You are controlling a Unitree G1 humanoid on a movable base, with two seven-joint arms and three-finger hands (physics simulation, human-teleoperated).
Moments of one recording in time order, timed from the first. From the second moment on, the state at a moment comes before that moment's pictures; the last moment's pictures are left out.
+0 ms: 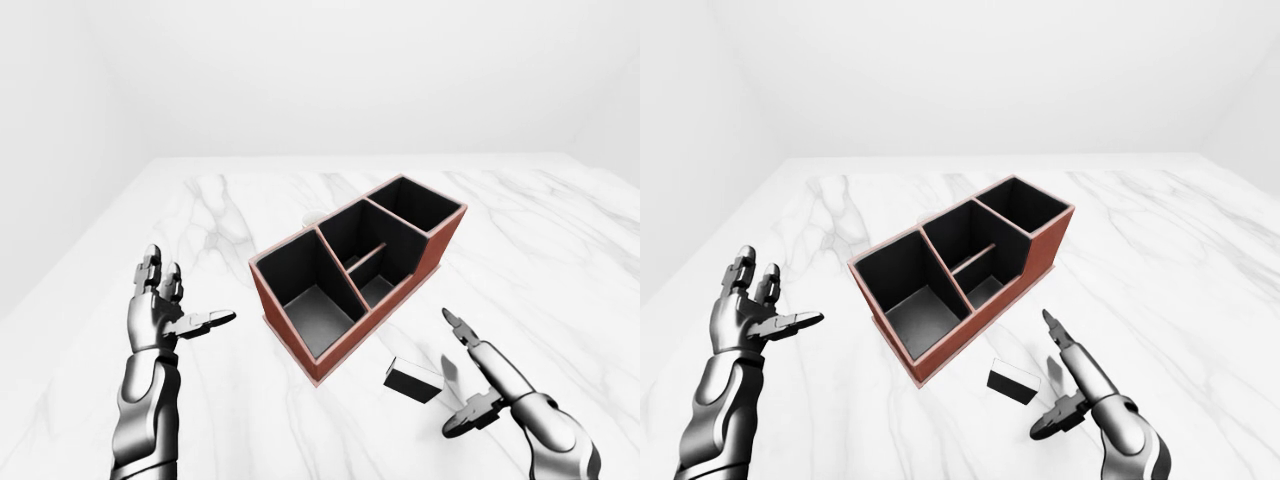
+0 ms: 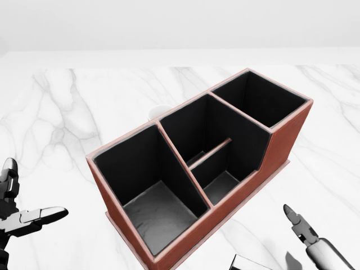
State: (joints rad) left arm -0.02 0.15 0.34 -0.03 -0.31 0.02 -0.09; right arm 0.29 -0.06 -0.36 -0.30 -0.60 0.09 0.70
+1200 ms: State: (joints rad) left arm -0.03 0.15 0.33 0.02 -0.31 -0.01 -0.10; right arm 0.20 -0.14 -0.30 -0.15 -0.65 0.09 0.70
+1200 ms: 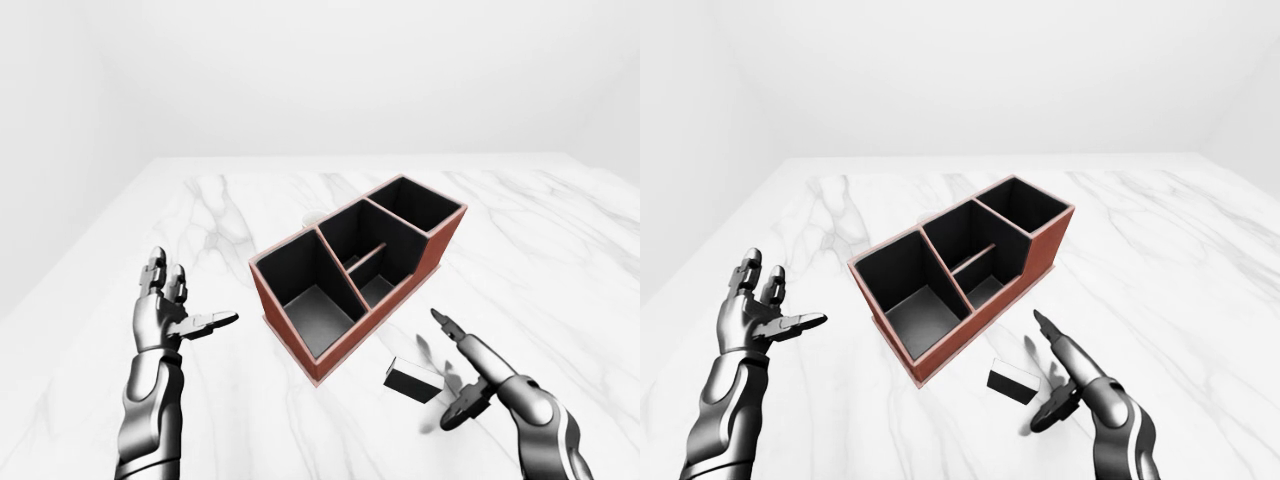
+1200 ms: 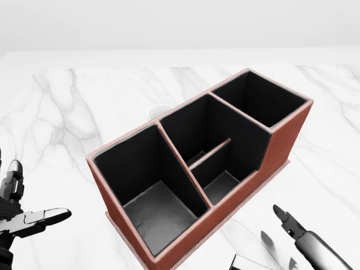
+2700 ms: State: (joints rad) left arm -0.03 0.15 0.32 0.04 -0.32 -0.02 -0.10; right arm 0.16 -0.17 -0.20 -0.03 -0.62 0.09 0.68
